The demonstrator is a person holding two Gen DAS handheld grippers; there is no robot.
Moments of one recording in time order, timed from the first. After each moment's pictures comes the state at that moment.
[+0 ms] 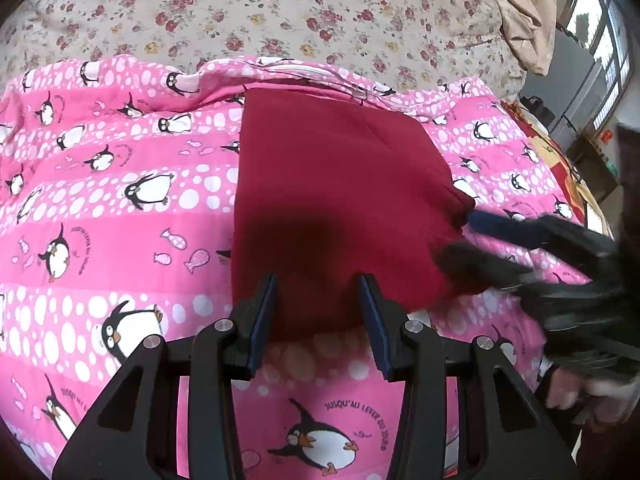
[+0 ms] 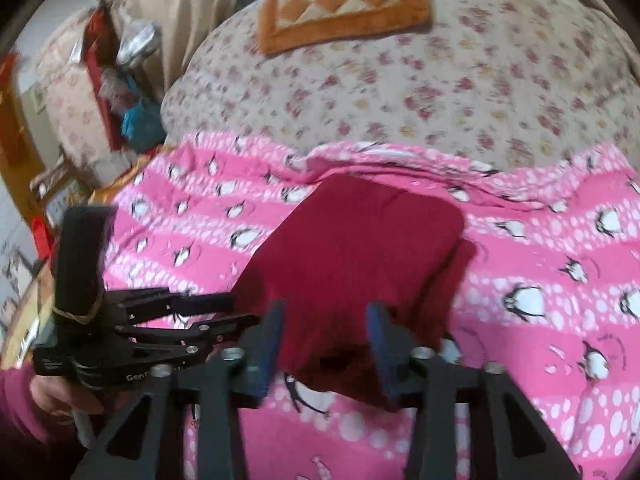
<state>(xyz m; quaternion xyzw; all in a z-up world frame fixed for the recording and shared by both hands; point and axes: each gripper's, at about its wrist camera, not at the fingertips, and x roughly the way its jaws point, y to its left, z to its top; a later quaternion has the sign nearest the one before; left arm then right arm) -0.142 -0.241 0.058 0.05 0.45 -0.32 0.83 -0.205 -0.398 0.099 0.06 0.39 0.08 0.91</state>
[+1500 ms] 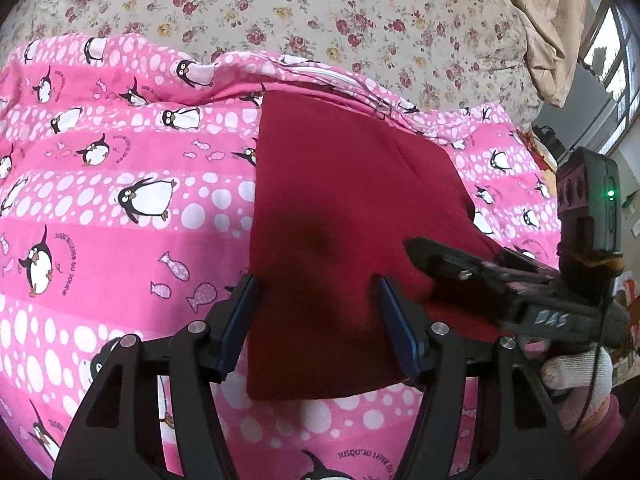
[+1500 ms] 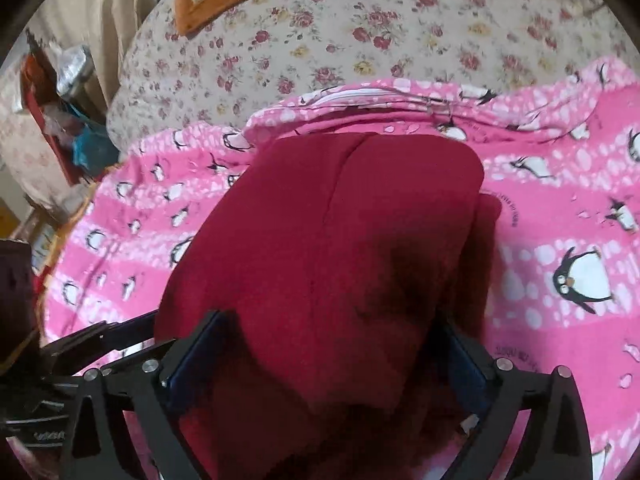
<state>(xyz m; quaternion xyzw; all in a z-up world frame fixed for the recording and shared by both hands) -0.100 -0.243 0.050 0.00 0.46 -0.31 0.83 -0.137 -0.446 0.039 0.19 0.42 0.05 0.88</state>
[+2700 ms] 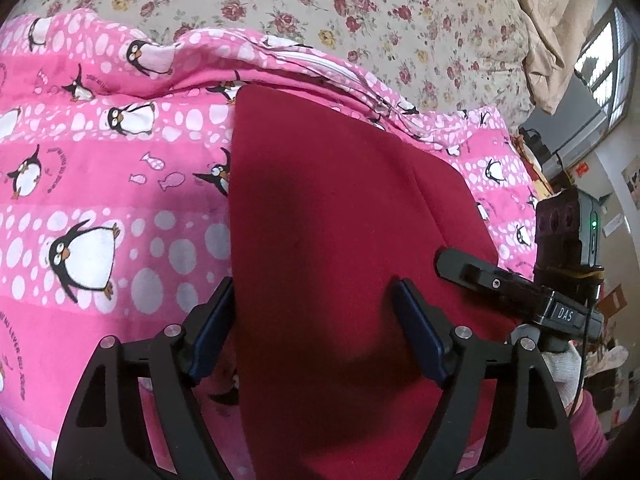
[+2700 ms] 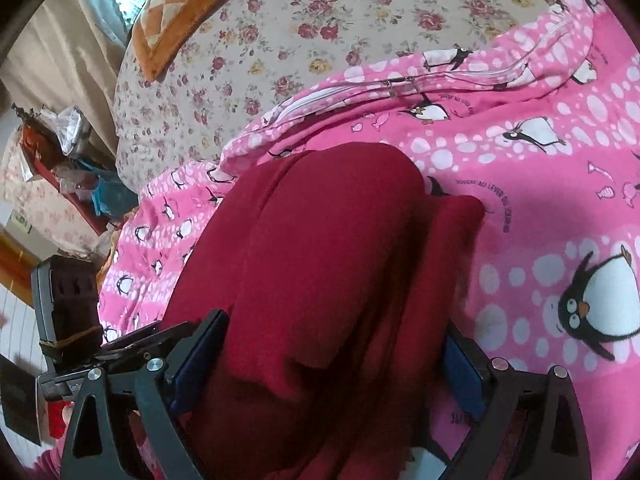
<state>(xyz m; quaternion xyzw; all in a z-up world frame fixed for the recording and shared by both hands) -0.032 -0.273 0.028 -0.02 0.50 -0.37 0.78 -0.109 -0.504 0.012 0.30 0.41 0.08 0.86</state>
